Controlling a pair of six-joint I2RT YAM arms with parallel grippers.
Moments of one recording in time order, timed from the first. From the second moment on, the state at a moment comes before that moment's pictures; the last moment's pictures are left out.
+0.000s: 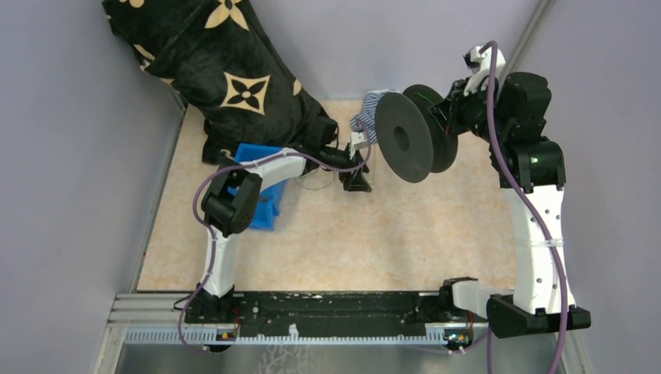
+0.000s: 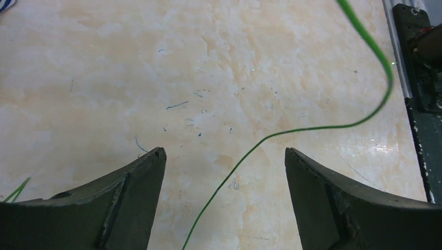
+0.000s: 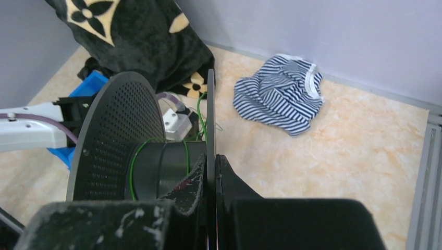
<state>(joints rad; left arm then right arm) -0.62 2.13 1.54 -0.06 0.91 0.30 0.10 1.17 1.69 -0.78 -0.38 0.00</state>
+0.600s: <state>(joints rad) -0.63 2.19 1.56 0.00 1.06 0.26 0.10 1.19 1.72 -0.82 -0.39 0.01</state>
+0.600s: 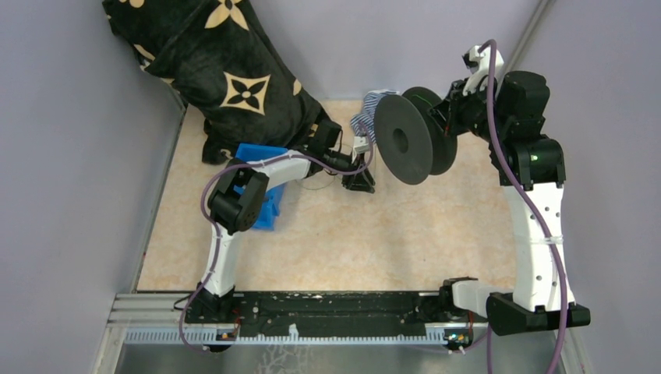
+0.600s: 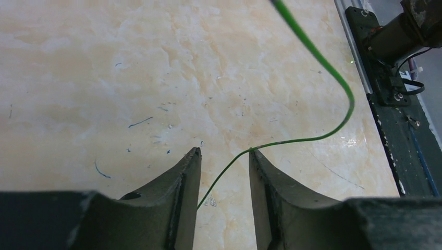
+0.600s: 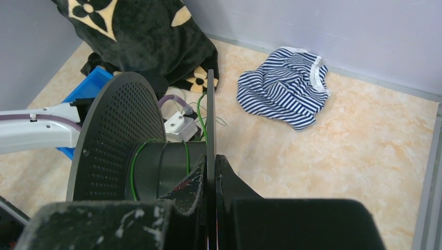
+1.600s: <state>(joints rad) -0.66 2.05 1.38 -0.07 1.02 0.41 0.09 1.28 1.72 -0.77 -0.26 0.03</state>
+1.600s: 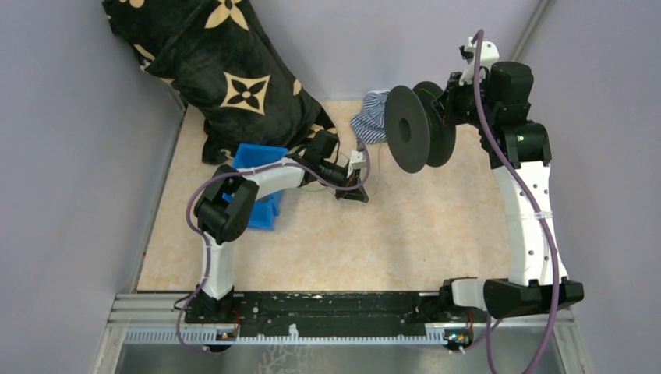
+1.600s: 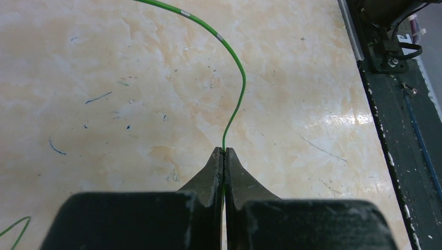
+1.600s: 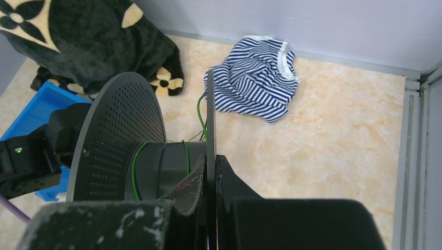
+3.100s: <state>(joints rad) -0.94 1.84 1.48 -0.48 0.82 0.69 0.09 1.30 1.47 -0.51 0.01 0.06</state>
